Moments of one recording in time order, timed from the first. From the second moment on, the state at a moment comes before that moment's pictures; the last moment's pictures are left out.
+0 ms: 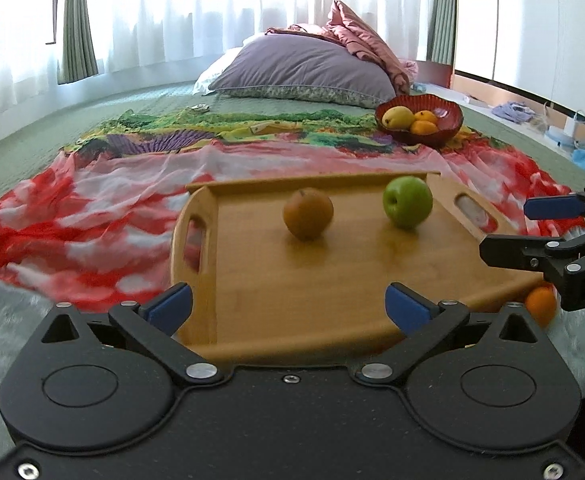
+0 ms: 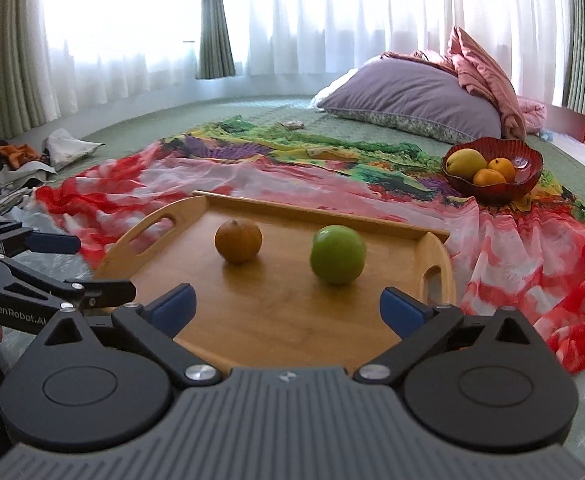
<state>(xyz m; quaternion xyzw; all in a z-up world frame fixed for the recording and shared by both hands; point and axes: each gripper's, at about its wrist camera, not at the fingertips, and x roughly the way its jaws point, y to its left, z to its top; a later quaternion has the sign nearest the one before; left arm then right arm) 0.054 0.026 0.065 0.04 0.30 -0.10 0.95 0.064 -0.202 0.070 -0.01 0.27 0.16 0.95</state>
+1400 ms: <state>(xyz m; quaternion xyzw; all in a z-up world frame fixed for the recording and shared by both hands) -0.014 0.056 0.002 0.03 0.29 -0.08 0.95 -0.029 -0.125 -0.003 -0.11 0.23 0.14 0.96</state>
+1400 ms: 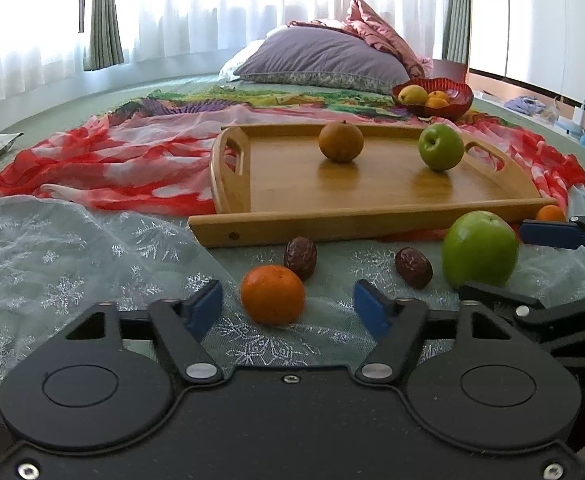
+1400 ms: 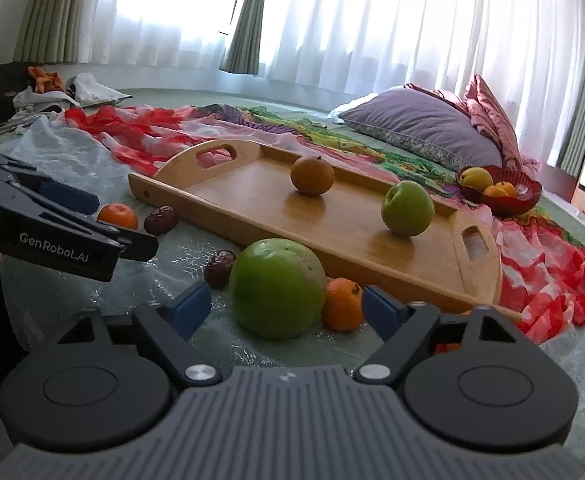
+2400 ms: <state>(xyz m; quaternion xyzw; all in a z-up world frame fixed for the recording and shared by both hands) -0.009 0.059 -0.008 0.04 0.28 -0.06 0.96 -0.021 -0.108 -0.009 -0.14 0.22 0.13 0.96</state>
